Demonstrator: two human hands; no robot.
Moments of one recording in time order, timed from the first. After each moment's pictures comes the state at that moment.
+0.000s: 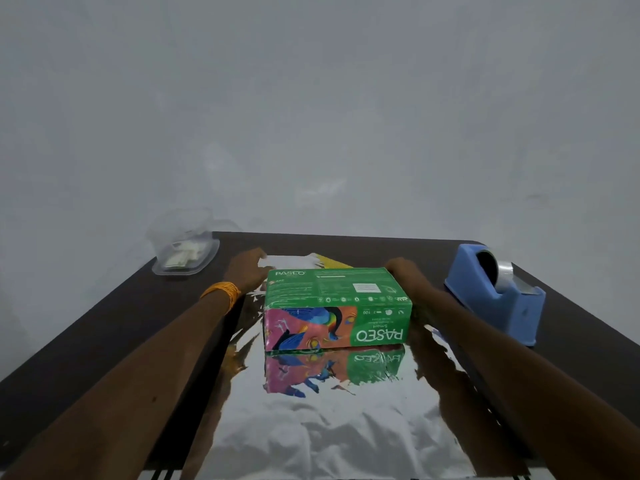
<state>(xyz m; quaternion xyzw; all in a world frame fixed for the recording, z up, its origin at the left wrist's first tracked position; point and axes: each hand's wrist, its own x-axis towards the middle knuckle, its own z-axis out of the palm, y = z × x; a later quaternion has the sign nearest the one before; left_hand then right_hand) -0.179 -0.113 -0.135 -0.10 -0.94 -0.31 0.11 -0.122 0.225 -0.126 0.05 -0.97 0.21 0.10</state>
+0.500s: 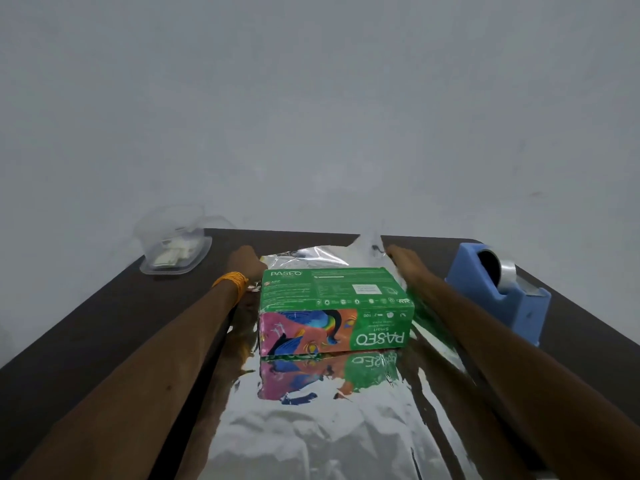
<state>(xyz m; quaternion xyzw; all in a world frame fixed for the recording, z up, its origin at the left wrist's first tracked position) -0.205 -0.099 -0.131 0.00 -0.95 -0.30 0.07 -0.137 0.221 -0.113 -0.10 -0.83 0.53 0.09</state>
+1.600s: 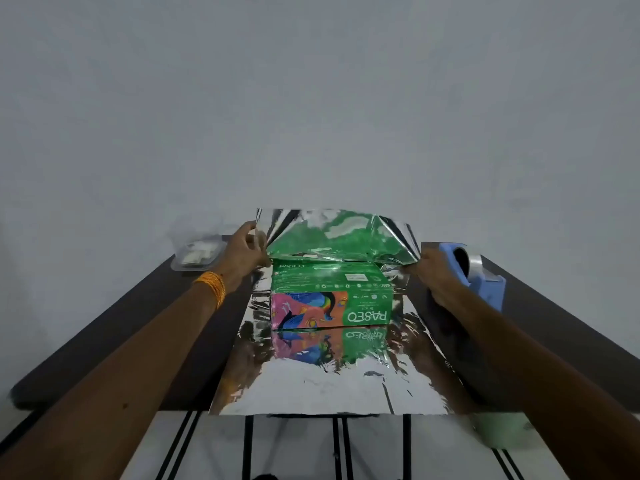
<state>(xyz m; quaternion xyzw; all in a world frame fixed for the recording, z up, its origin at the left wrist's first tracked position) -0.097 -0.118 -0.083 -0.09 -0.78 -0.61 0.11 -0.037 0.248 -0.089 -0.08 -0.80 0.57 0.18</state>
